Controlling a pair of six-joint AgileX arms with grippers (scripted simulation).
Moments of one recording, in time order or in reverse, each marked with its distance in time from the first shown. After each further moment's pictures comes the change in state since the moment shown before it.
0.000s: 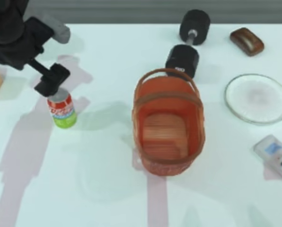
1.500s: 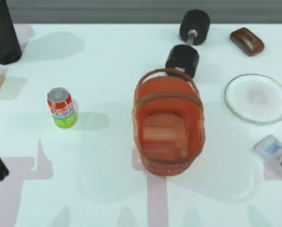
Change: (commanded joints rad) left arm 0.194 -1.913 -1.587 1.032 0.001 -0.514; right arm 0.000 0.000 0.000 0.000 0.000 0.000
